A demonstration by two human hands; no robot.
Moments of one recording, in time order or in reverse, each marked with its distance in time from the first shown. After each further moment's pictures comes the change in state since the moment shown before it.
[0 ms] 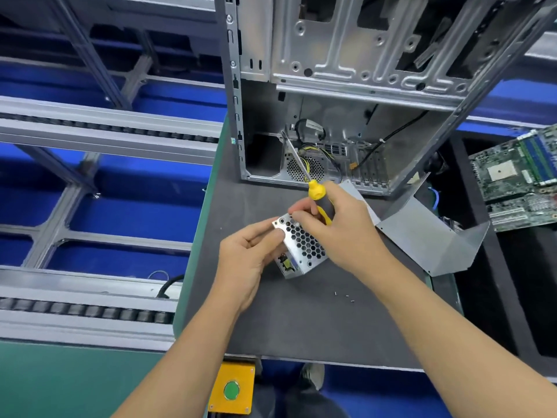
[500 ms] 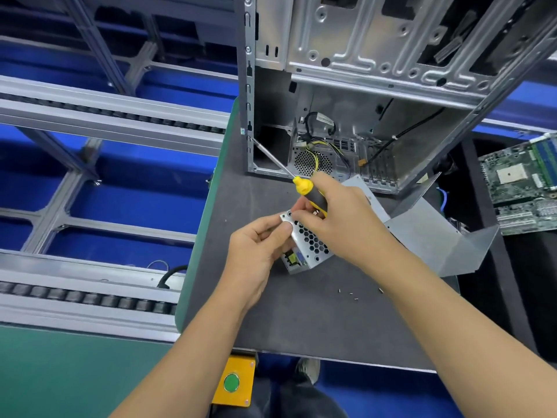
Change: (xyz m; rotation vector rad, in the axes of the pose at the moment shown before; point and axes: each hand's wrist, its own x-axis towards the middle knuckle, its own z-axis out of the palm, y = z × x) left_hand -0.001 0.000 0.004 -0.061 -0.011 -0.007; right_hand 0.013 -0.012 0.002 -0.240 -0.153 -0.044
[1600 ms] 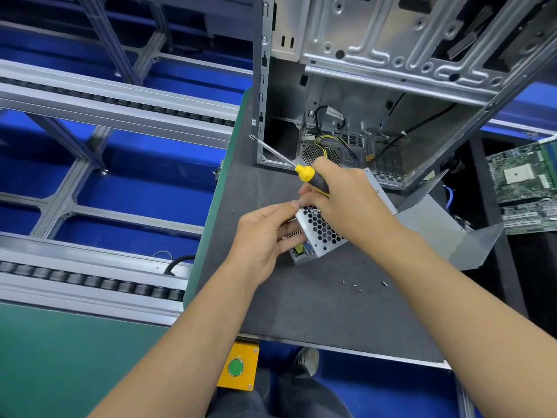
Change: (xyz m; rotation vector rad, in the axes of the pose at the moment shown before) left_hand 0.005 0.019 0.008 -0.013 0.100 -0.252; right_hand 0.012 -0.009 -0.002 -0.173 0.000 -0.083
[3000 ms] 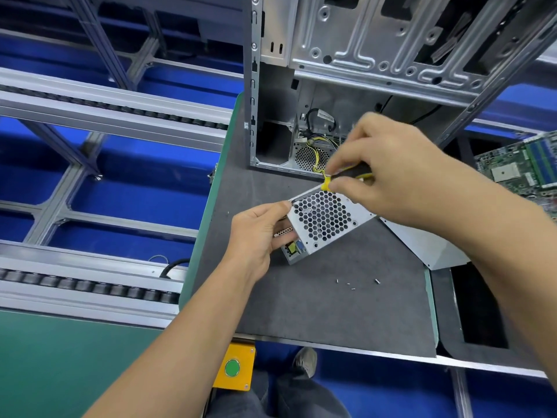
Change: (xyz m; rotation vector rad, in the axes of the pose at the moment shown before) left_hand 0.003 0.000 0.009 0.013 0.126 0.016; right_hand -0.017 -0.041 -0.093 -0.330 -0.126 -0.080
